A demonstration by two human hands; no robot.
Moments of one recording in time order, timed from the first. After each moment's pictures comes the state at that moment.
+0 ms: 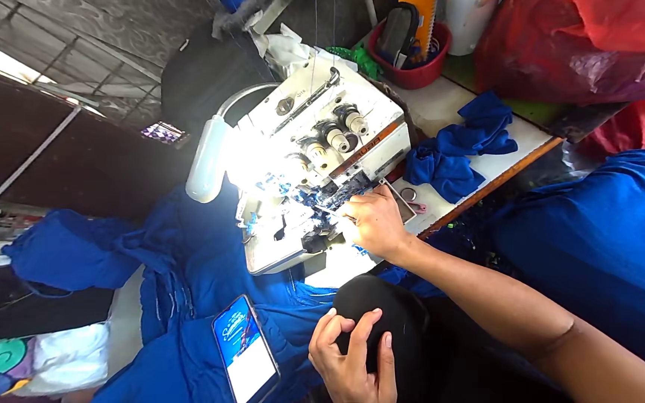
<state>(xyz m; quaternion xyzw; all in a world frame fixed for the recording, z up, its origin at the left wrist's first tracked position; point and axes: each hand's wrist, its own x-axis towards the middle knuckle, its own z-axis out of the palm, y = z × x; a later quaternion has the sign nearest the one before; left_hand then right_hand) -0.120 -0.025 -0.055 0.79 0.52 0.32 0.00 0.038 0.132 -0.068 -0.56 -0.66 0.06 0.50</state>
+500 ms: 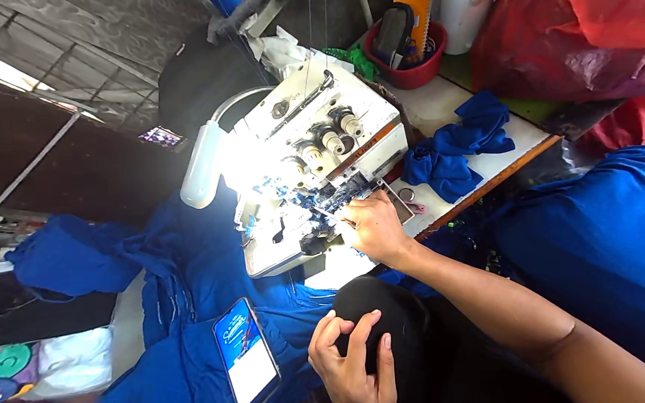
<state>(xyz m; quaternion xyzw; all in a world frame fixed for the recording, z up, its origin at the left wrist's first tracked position) -0.120 -0.025 -0.054 0.79 0.52 0.32 0.00 0.036 0.127 -0.070 -0.55 -0.65 0.08 0.52</state>
